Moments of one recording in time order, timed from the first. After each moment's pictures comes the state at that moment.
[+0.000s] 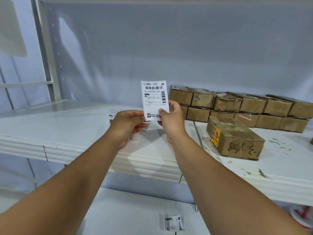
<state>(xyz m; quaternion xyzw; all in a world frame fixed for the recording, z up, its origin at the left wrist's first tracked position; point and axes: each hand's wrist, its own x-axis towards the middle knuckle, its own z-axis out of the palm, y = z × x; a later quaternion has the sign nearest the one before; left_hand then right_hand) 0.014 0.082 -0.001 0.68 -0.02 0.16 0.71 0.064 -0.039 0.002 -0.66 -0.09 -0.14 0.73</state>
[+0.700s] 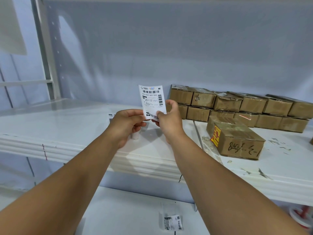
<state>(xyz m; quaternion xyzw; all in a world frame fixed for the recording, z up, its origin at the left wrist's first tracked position) 0.016 0.084 -0.002 0.68 -0.03 0.15 0.72 0.065 -0.035 -0.002 -0.71 -0.09 -0.14 0.69</state>
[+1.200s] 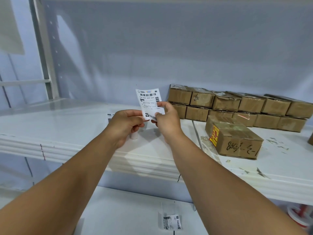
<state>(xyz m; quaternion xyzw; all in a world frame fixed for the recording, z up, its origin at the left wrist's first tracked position) 0.014 0.083 -0.001 0.69 -0.03 0.14 0.71 0.065 -0.035 -0.003 -0.72 -0.12 -0.14 0.67</state>
